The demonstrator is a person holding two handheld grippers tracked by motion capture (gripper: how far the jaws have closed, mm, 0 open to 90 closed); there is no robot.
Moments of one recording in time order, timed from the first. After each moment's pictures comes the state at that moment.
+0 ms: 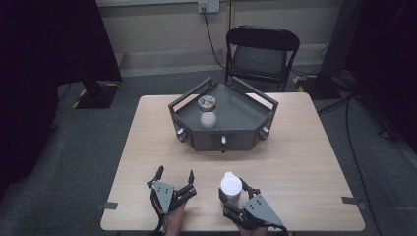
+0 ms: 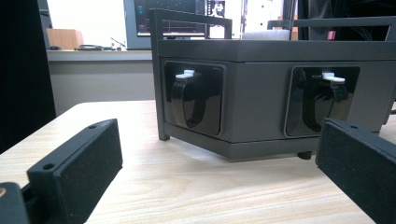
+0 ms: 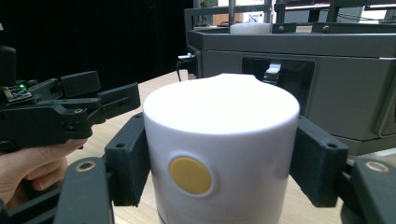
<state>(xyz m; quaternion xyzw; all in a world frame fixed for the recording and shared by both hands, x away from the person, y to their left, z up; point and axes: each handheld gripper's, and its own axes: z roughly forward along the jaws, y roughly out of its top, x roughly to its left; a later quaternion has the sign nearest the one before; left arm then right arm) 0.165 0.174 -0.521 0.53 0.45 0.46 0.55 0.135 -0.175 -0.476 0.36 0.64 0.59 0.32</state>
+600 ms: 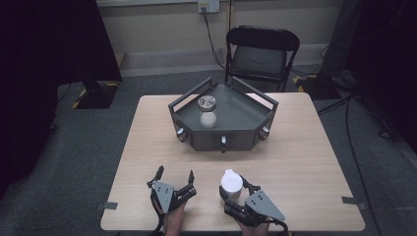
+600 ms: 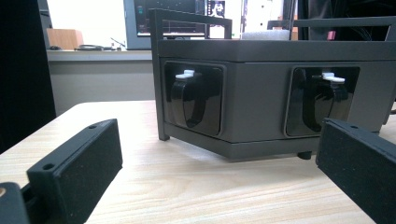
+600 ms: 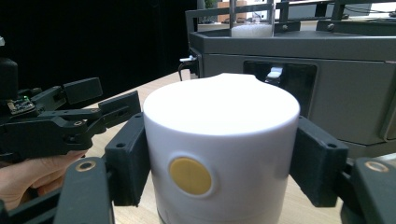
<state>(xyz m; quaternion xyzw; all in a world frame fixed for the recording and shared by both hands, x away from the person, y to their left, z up) 0.165 0.174 -0.521 0.53 0.45 0.46 0.55 0.143 -0.181 -0.465 0.37 0.65 0.60 0.31</state>
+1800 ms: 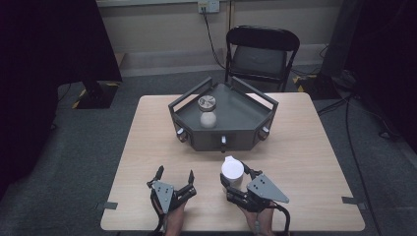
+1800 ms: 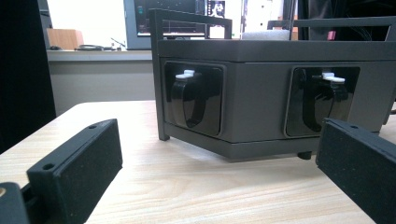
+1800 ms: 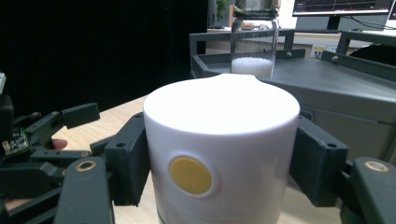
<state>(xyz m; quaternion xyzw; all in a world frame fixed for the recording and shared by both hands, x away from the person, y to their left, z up) 0.164 0.174 -0.521 0.53 0.45 0.46 0.55 0.171 -0.192 -0.424 0.33 0.66 0.60 0.31</state>
